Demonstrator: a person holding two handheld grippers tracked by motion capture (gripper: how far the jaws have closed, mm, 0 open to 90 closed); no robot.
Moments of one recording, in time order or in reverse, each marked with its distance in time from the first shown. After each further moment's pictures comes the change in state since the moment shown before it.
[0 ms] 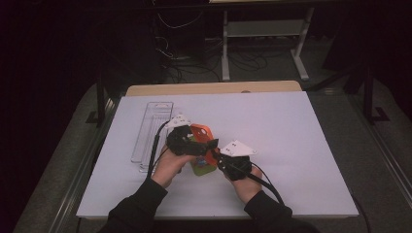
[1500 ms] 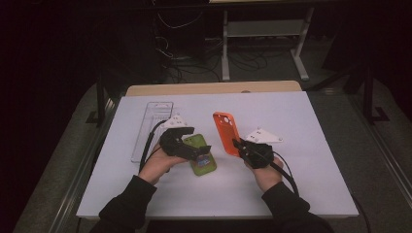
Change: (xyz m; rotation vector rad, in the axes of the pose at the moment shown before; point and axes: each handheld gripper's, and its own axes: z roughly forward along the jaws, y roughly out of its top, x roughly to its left) left arm 0.009 0.000 -0.013 0.107 -0.033 0.089; right arm -0.057 0.002 -0.021 -0.001 -0.073 0.055
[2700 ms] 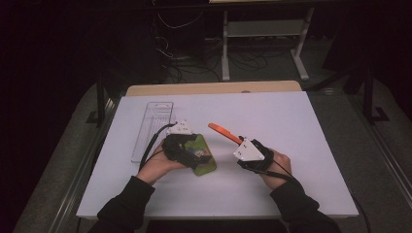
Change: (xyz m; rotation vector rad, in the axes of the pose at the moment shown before) left arm -0.004 -0.007 0.006 0.145 -0.059 0.118; right arm 0.010 -0.004 -0.005 0.019 -0.211 -0.604
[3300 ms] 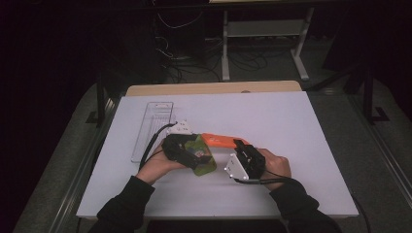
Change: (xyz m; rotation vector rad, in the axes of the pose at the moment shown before) left arm -0.001 0.000 0.000 -0.002 -0.009 0.001; right arm 0.025 0.003 -0.001 -0.042 -0.119 -0.382
